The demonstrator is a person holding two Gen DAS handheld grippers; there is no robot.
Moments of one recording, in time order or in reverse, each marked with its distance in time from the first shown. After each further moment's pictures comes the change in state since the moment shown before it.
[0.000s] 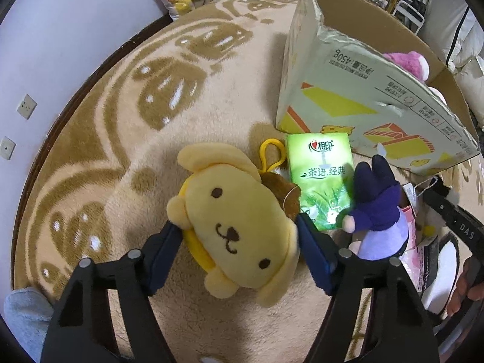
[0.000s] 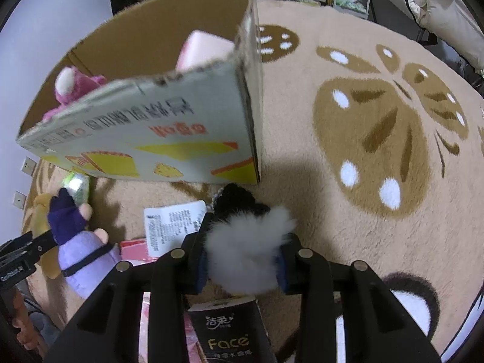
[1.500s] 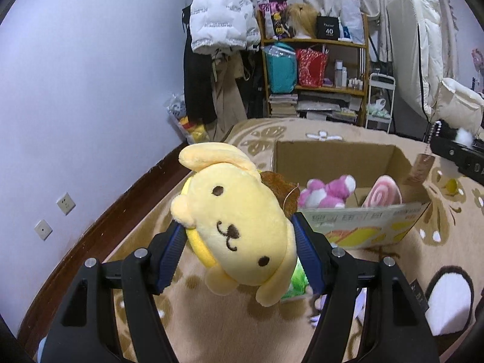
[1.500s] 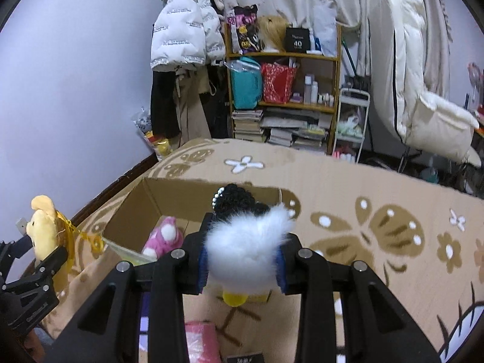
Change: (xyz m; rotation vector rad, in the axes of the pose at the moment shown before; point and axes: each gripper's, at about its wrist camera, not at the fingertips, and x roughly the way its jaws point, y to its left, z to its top) left arm -0.133 -0.031 -0.009 0.122 -0.609 0.123; right arm -0.153 0.050 0.028 -0.139 -0.562 -0.012
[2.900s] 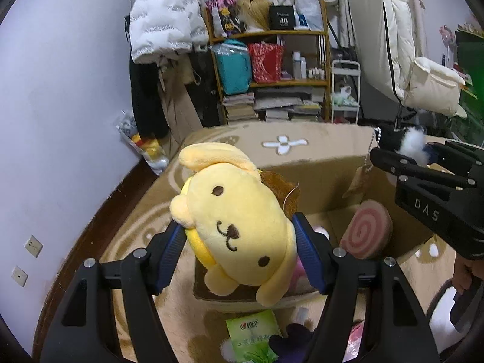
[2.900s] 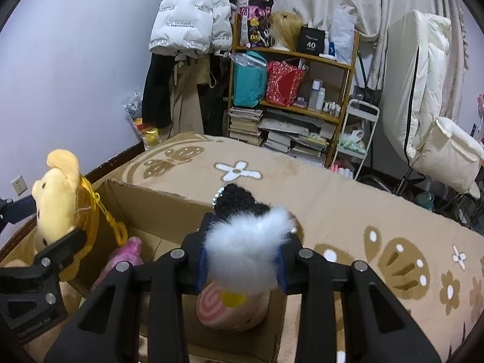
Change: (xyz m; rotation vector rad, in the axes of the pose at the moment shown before) left arm 0.088 -0.061 0.046 0.136 0.018 -0.164; right arm 0.090 0.011 0.024 -0.122 0.008 -0.057
